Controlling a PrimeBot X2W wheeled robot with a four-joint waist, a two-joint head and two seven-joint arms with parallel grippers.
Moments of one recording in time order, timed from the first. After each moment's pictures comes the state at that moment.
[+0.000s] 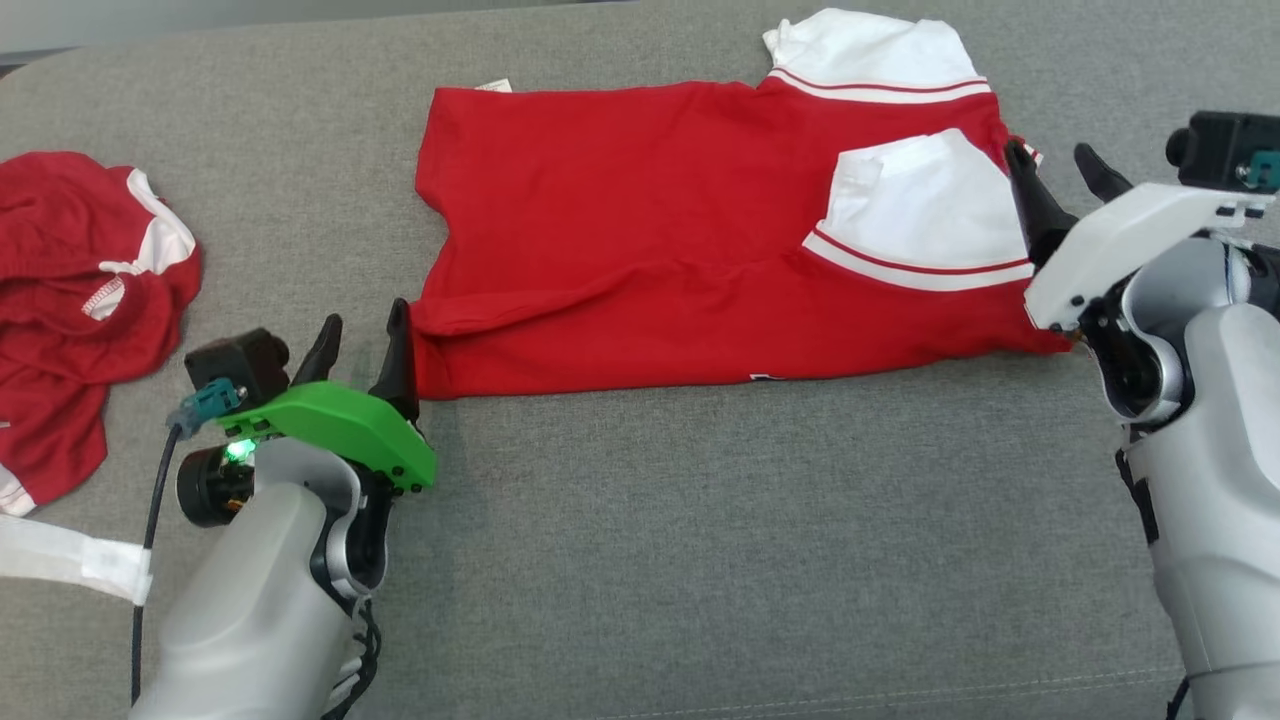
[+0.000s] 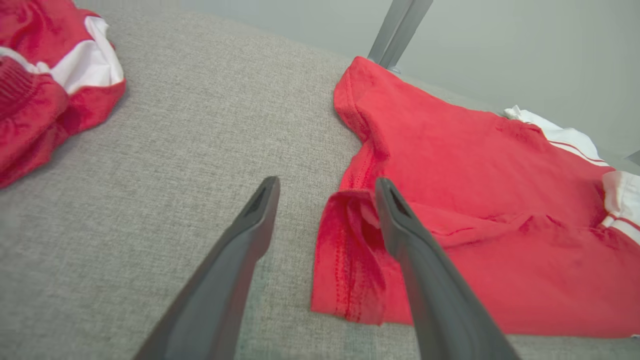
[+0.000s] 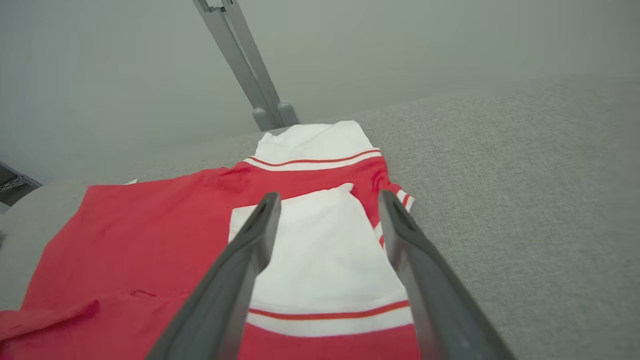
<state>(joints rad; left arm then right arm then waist) -0.59 0.23 -0.52 0.67 -0.89 0.08 -0.19 -0.66 -0.20 0.00 0.46 0.42 0.13 0.23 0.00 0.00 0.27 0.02</state>
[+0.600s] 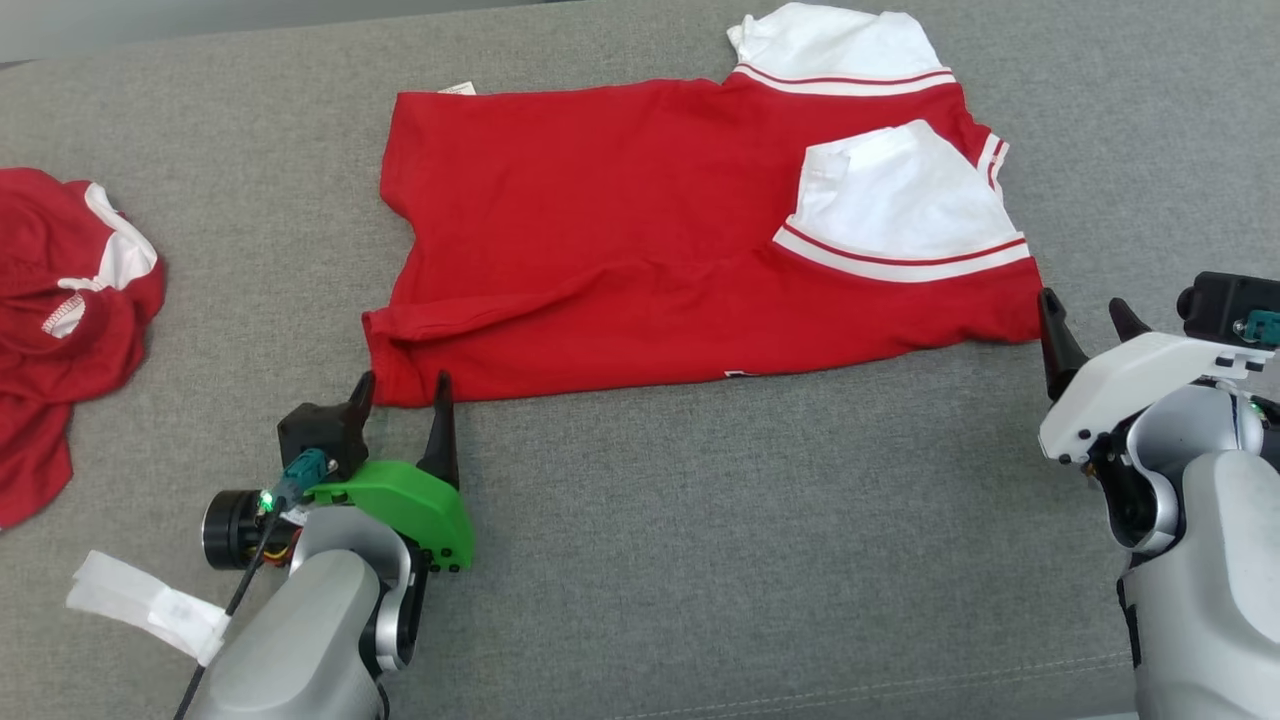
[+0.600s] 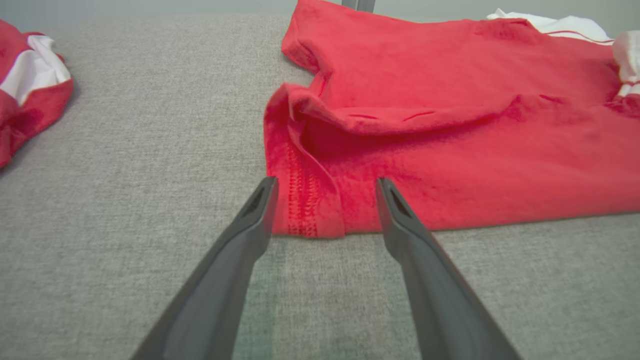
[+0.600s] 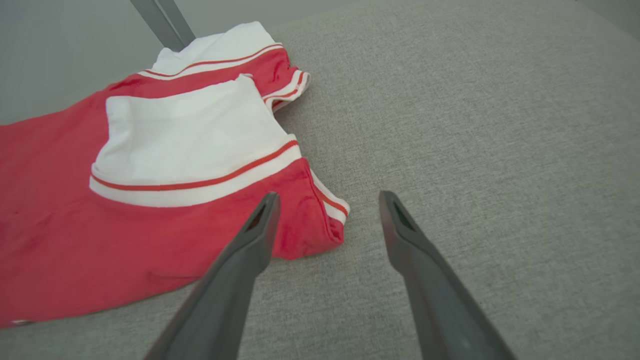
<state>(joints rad) -0.48 0.26 -0.65 0.58 -0.70 0.22 -0.24 -0.40 -0.08 -0.20 0.32 0.22 0.13 0.27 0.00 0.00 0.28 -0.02</state>
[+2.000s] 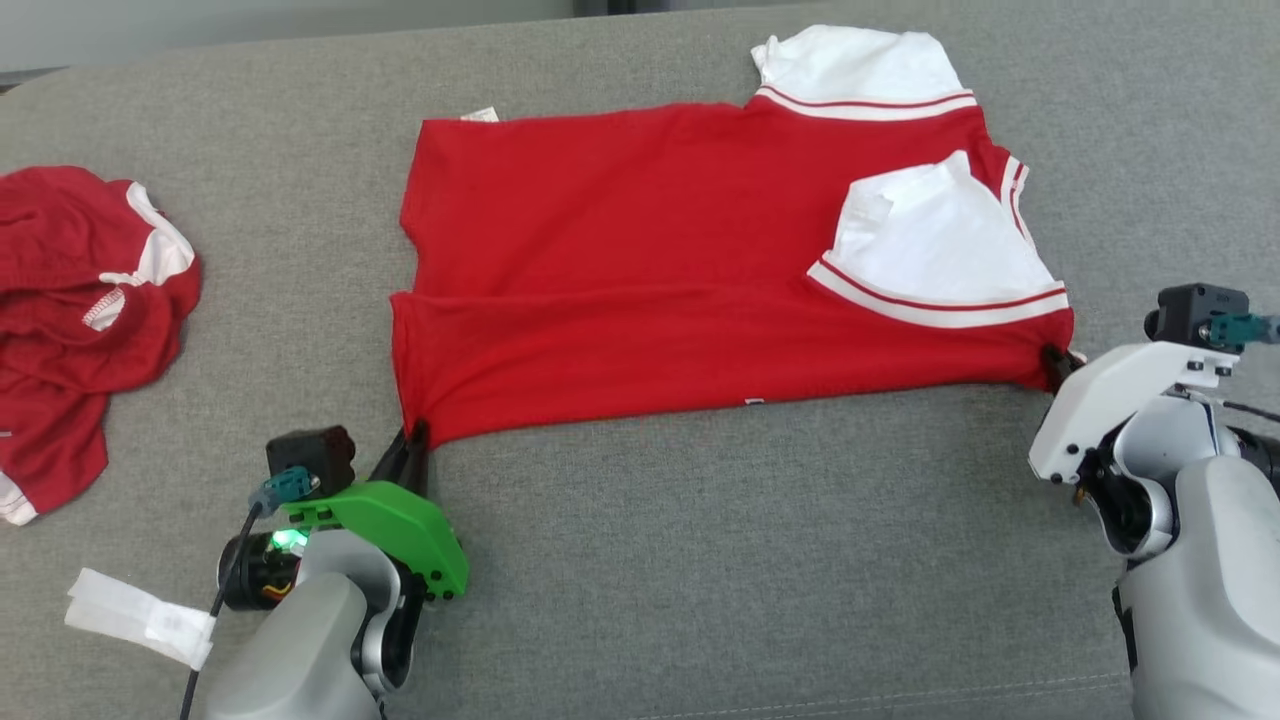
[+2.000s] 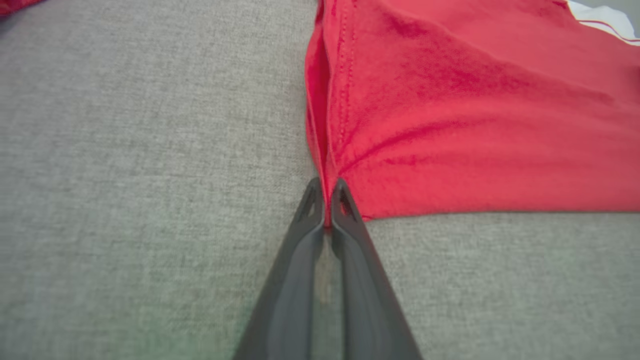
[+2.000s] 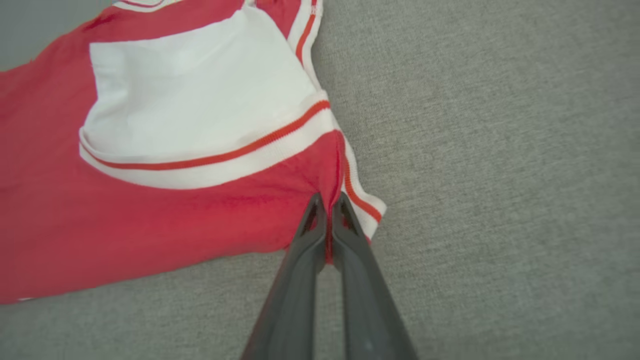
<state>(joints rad) -0.50 0.21 -0.62 0.78 -0.82 0.09 -0.20 -0.44 -0.08 -0.22 0.43 0.21 0.13 0.42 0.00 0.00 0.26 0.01</state>
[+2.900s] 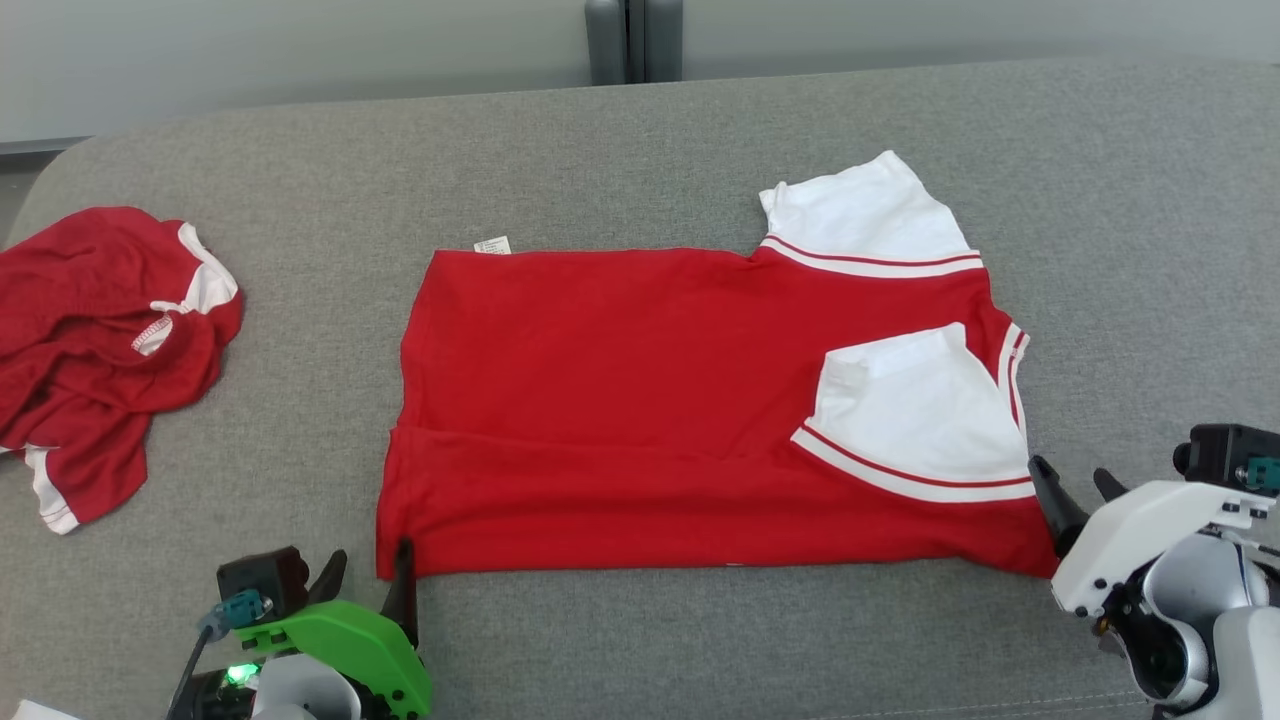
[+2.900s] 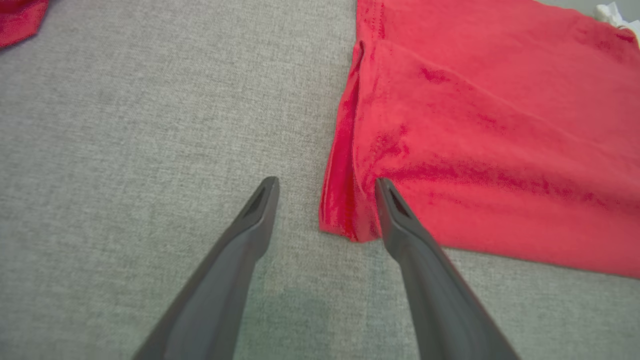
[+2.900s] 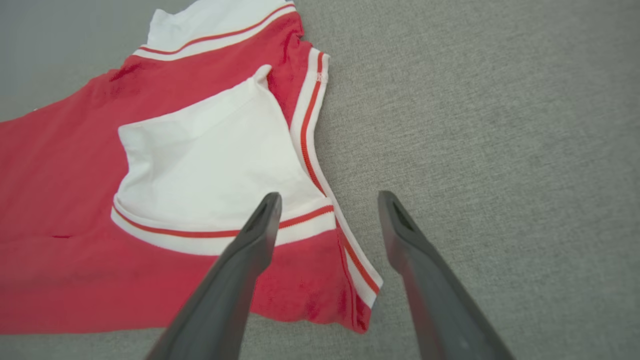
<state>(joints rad) -0.19 0.36 -0.59 0.38 -0.88 0.26 -0.10 -0.09 -0.05 -0.22 0.10 0.33 0.13 0.46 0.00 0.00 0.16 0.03</state>
